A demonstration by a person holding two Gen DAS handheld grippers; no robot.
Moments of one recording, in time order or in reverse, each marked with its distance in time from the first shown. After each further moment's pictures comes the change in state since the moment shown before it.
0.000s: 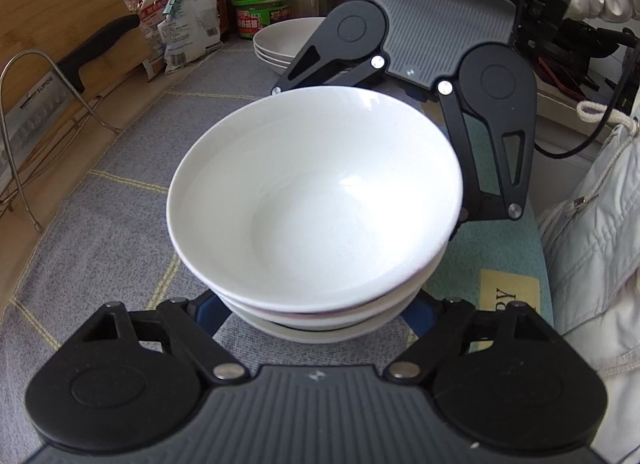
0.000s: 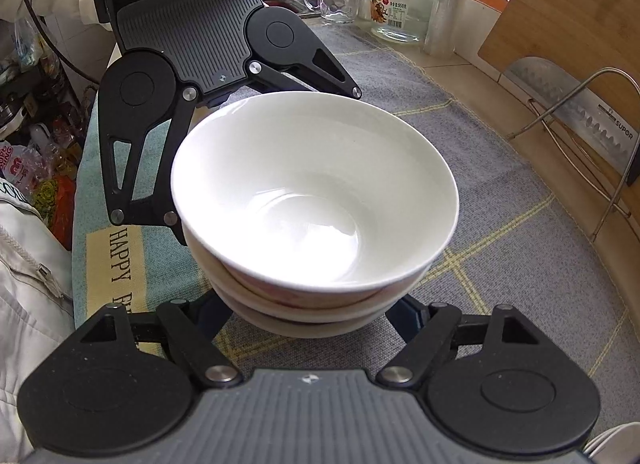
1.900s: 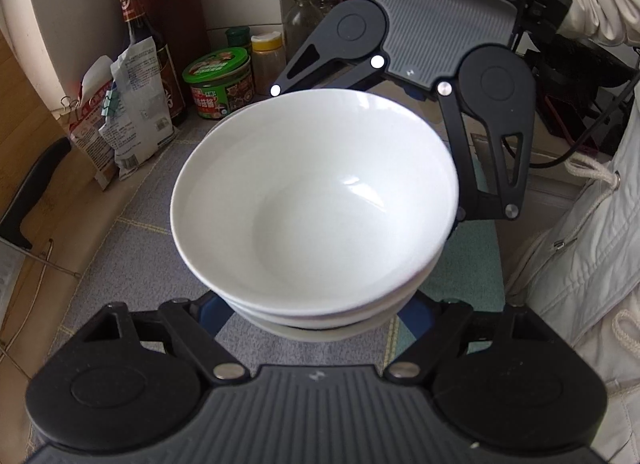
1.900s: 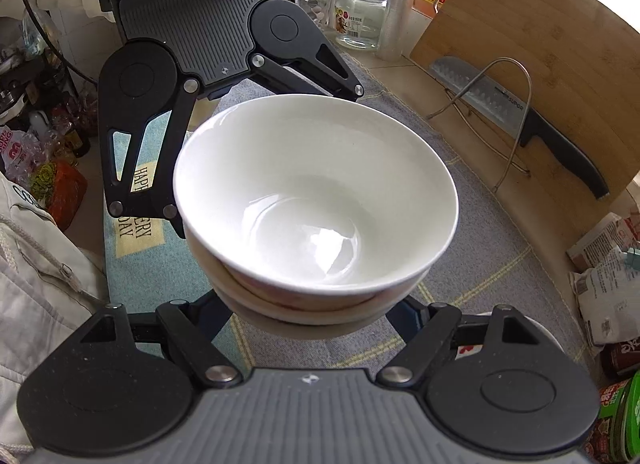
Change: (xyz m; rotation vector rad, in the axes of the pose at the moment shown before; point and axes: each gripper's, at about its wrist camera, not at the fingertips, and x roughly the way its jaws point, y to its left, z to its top) left arm 0.056 -0.040 0.126 0.064 -0.024 0.022; right arm -0.124 -0.035 -0.073 -0.027 -0.005 -0.065
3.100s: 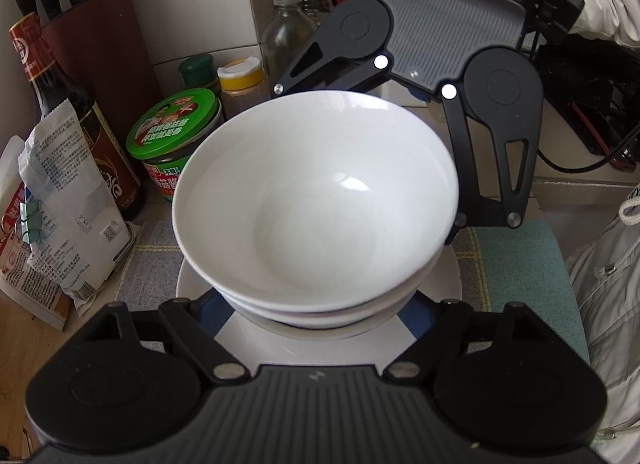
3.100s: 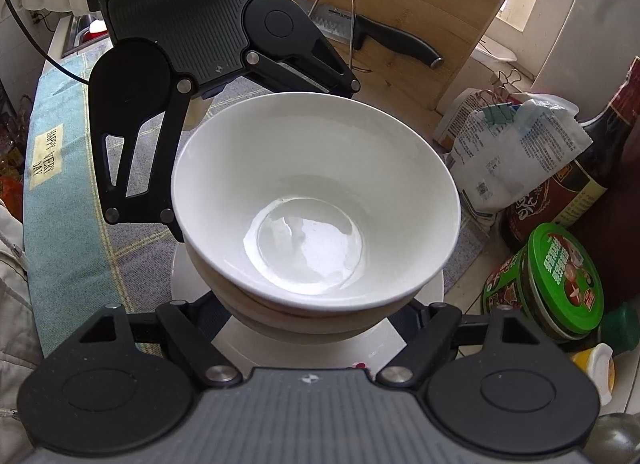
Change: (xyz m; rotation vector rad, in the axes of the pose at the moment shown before) left arm 0.120 0.041 0.094 0.149 -0.009 -0.067; right arm -0.042 -0.100 -0.103 0.147 0.027 -0.146
